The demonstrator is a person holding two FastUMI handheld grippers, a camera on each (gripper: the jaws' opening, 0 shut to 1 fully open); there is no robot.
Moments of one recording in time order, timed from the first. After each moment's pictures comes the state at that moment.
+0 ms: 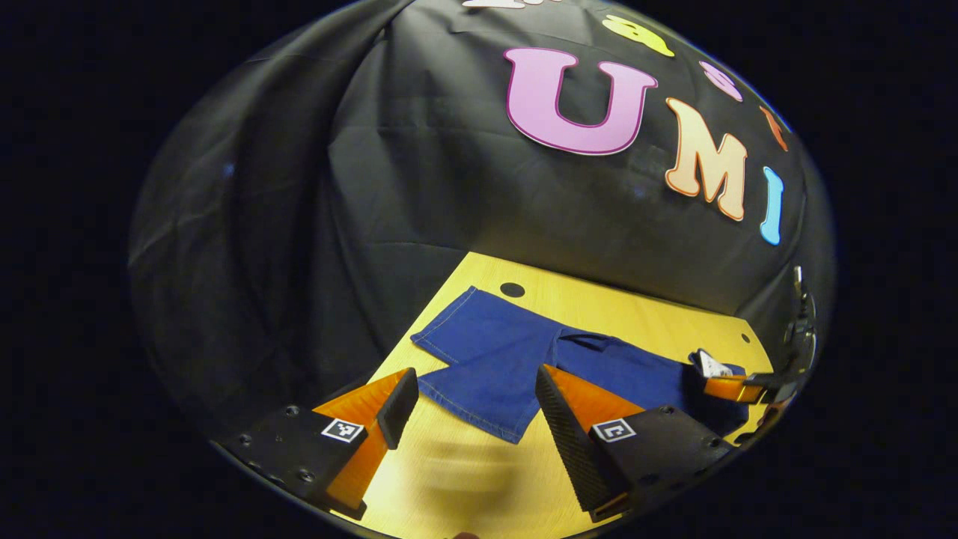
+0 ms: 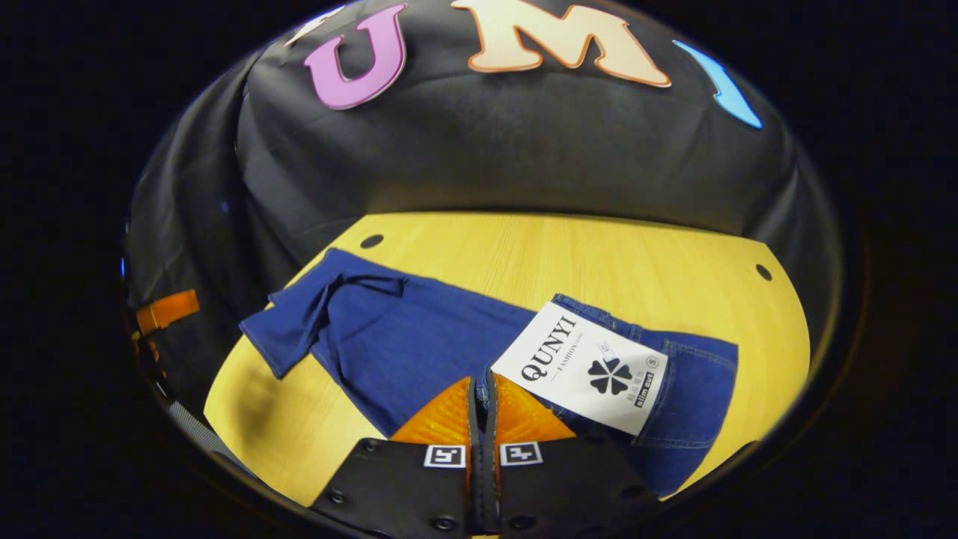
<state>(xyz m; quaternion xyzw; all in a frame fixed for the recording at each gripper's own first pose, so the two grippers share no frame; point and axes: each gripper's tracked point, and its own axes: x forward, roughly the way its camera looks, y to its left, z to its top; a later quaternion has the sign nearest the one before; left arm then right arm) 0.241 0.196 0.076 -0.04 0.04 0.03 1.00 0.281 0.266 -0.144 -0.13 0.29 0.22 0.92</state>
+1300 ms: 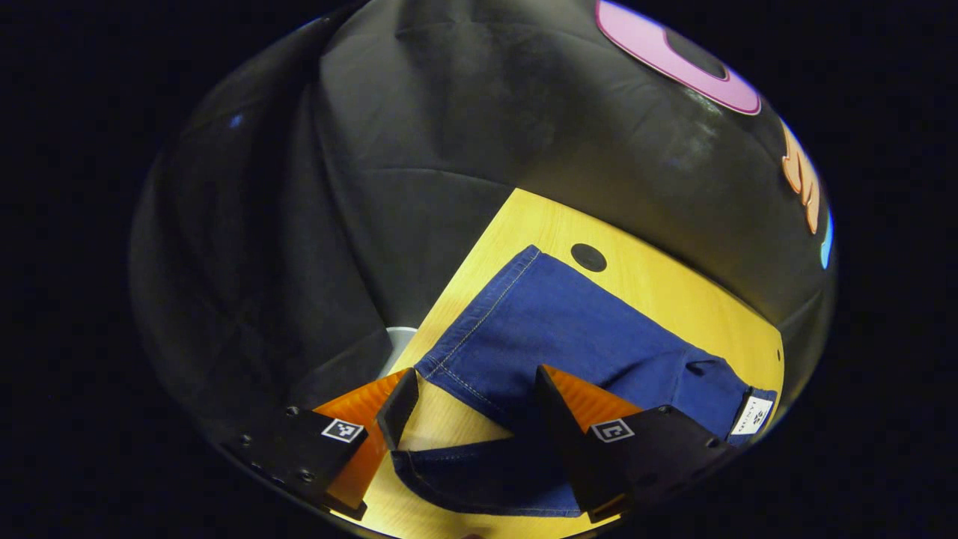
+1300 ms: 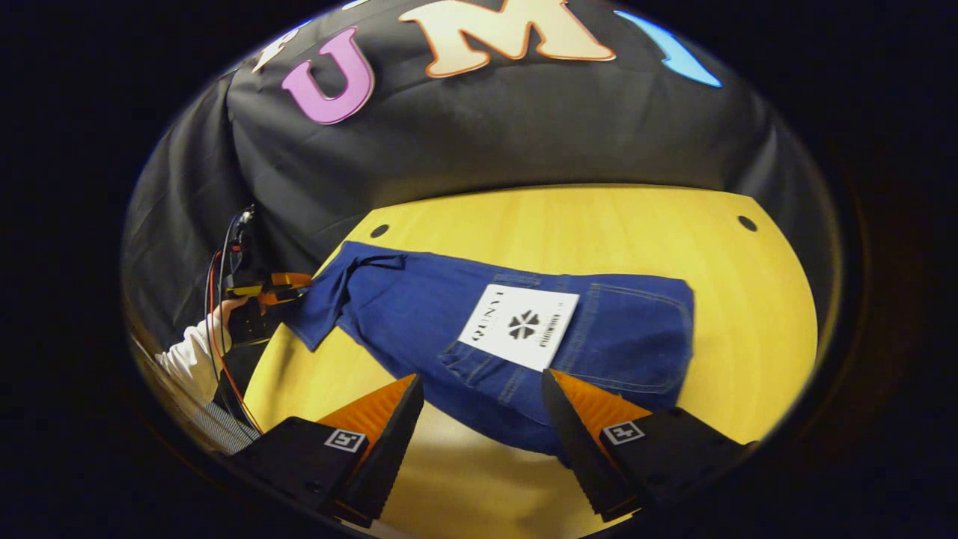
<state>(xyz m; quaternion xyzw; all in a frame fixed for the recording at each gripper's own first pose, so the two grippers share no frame) 0.403 0.278 0.010 -0.11 0.18 0.06 0.98 0.246 0.175 -0.084 -0.07 0.33 0.21 0.92</state>
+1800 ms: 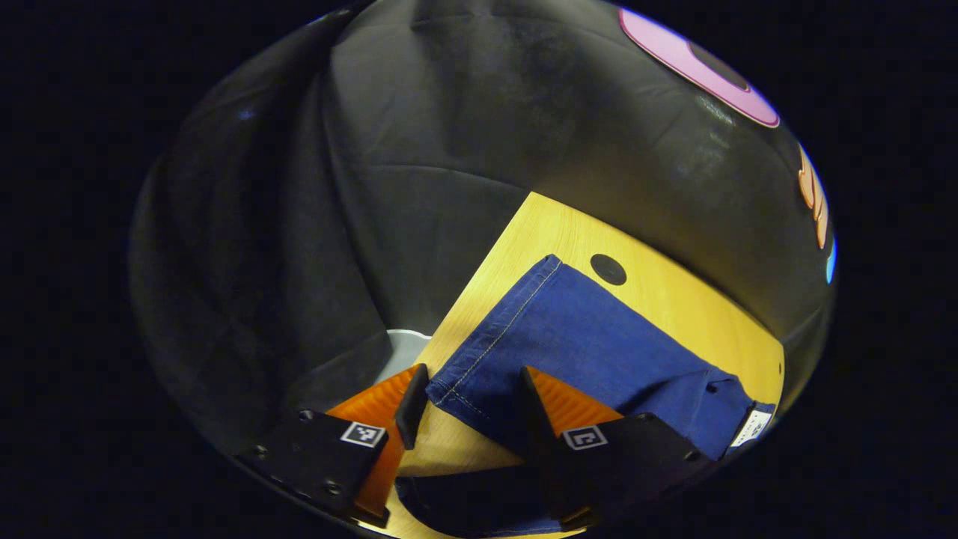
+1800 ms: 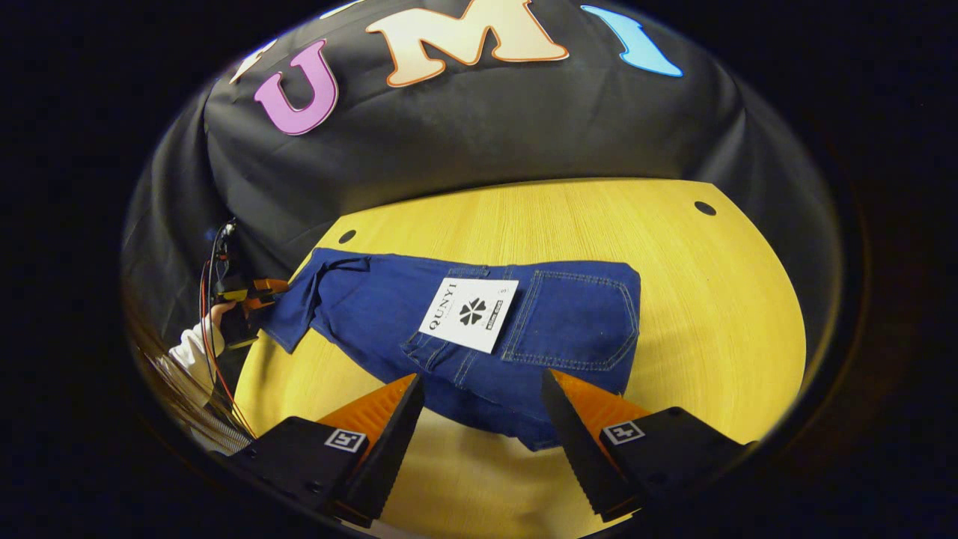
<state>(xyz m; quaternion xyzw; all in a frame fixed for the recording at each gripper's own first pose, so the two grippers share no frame) 0.409 0.296 0.013 -0.09 0.19 0.09 0.97 0.234 0.145 -0.084 -0.07 0.33 0.17 0.93</state>
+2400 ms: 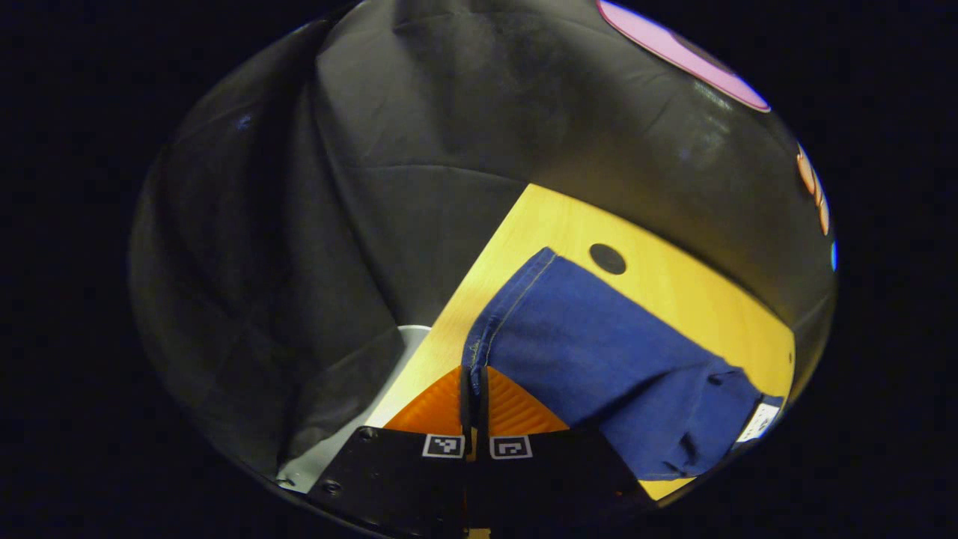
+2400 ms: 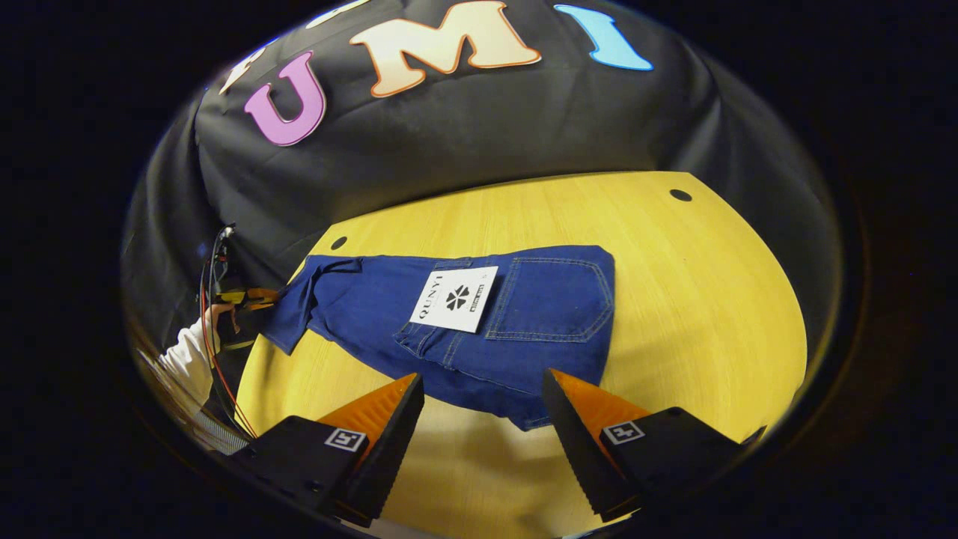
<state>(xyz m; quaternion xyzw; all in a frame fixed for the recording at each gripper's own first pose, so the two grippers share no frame) 0.411 0.319 0.016 -0.11 0.18 0.07 0.97 0.219 0.113 -0.074 -0.03 0.31 0.14 0.94</state>
